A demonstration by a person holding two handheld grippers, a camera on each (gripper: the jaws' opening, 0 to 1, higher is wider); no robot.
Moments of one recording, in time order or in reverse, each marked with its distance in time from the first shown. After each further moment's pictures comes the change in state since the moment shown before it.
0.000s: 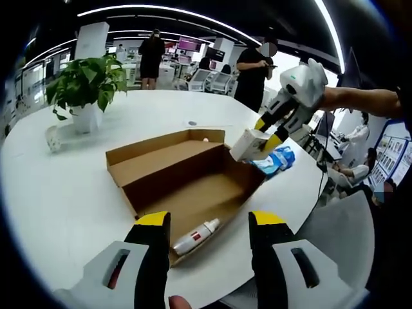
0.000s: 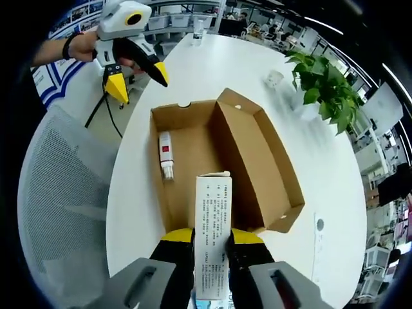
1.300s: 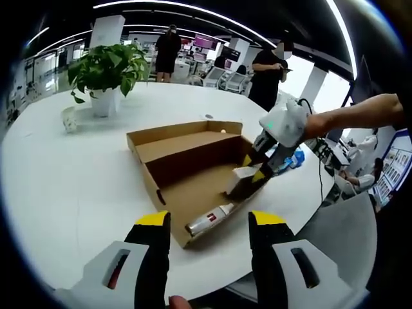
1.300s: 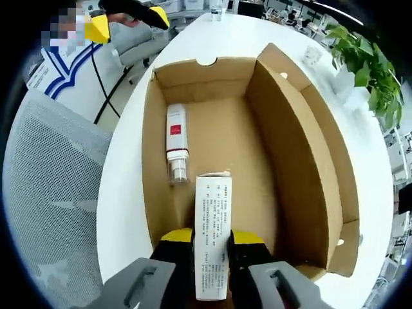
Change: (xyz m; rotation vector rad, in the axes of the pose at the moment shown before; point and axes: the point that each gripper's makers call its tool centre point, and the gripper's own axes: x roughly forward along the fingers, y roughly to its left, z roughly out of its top) left arm -0.025 0.032 -0.030 -0.075 0.003 0.071; right arm 0.111 0.032 0.012 -0.053 0.087 0.150
